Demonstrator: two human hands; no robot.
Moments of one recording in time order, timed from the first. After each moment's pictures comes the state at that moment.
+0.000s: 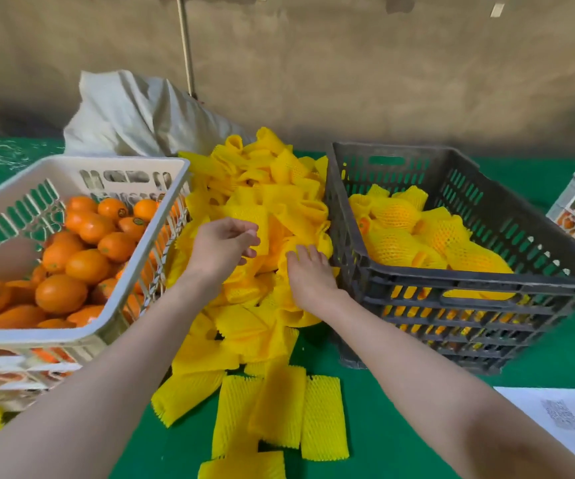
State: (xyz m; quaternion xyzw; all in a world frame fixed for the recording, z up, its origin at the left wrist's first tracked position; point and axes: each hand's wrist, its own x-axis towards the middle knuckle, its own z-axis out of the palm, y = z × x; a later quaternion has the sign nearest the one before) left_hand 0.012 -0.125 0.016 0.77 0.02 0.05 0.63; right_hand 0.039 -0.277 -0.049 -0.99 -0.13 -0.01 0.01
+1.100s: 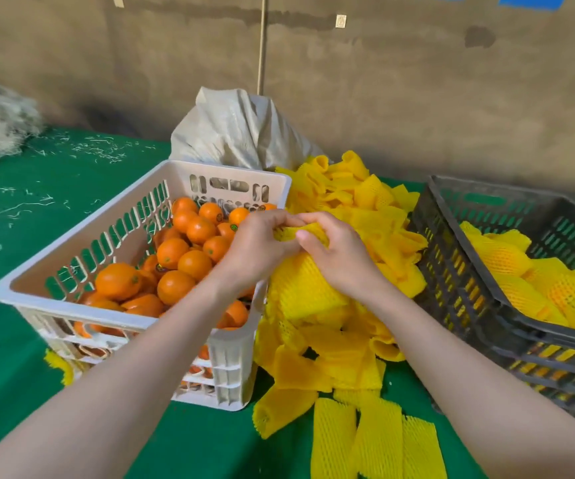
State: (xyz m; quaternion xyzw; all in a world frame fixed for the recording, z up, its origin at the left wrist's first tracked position) left_hand 0.009 0.009 0.040 0.84 -0.12 0.17 0.50; right_hand 0.021 -0.128 0.040 -0.86 -0.24 -0.12 0.43
